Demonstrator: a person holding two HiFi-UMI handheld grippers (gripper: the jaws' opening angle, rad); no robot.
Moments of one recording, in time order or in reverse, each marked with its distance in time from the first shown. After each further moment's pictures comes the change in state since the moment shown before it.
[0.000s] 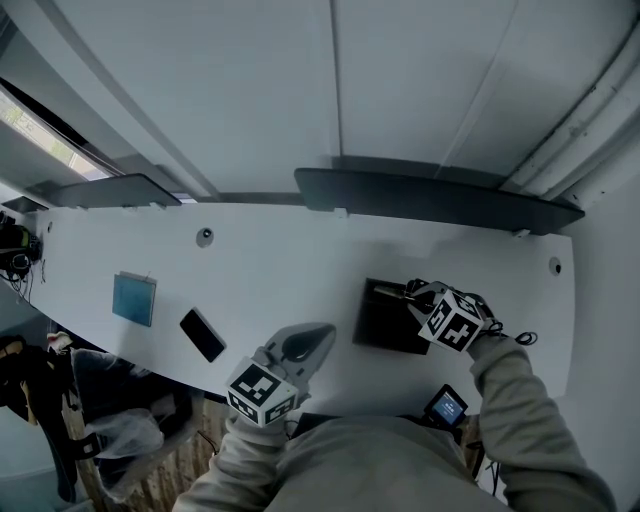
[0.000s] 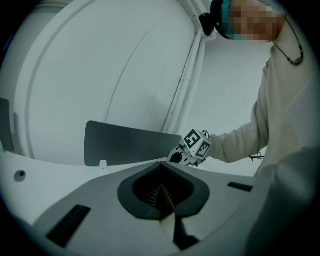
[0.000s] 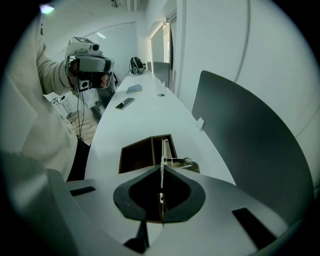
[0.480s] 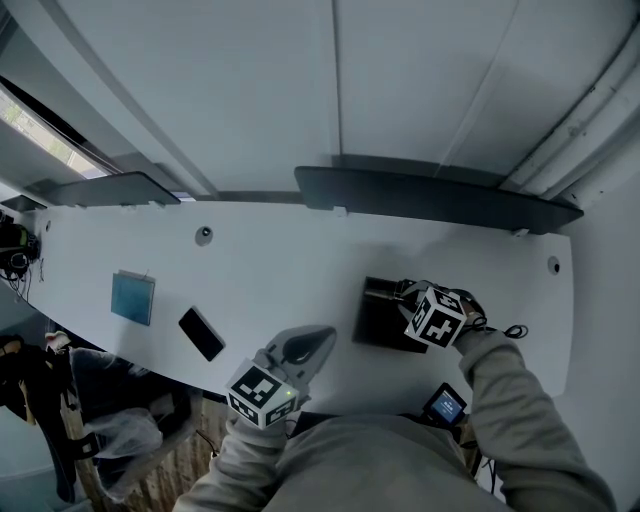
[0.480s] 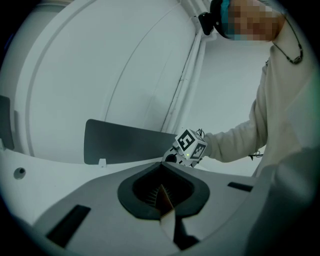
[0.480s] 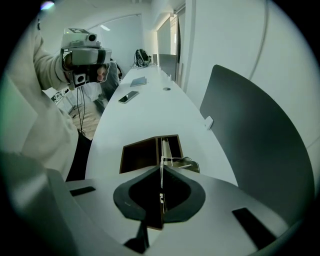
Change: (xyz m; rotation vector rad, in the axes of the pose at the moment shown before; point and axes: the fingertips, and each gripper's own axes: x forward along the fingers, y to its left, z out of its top) left arm -0.004 -0.005 -0.004 -0.011 0.004 -0.009; right arm 0.019 0.011 0.009 -0.064 0.079 0.037
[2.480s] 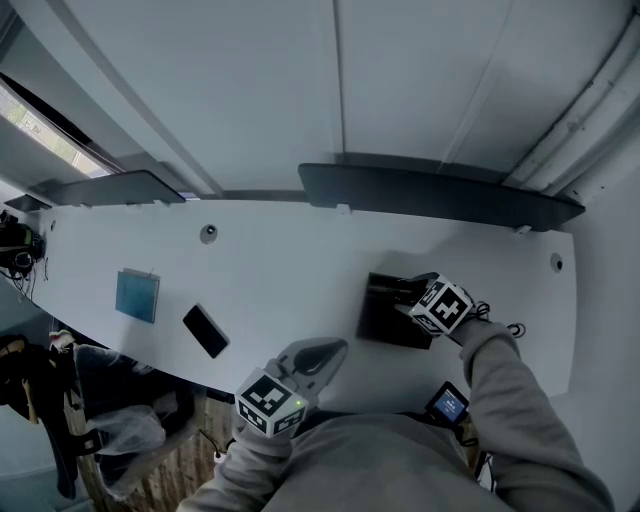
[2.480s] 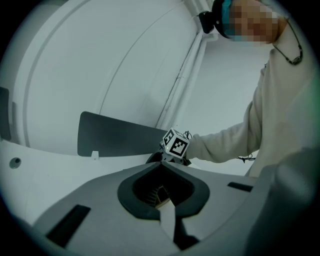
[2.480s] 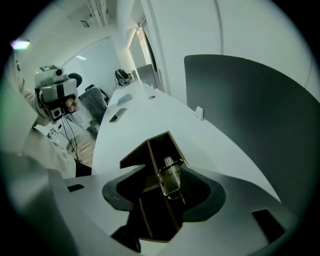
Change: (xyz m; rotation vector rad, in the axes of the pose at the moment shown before) left arm -0.004 -0.032 -0.018 -0.036 0.031 -0.047; right arm 0.022 -0.010 -0.012 0.332 -0.125 0.045
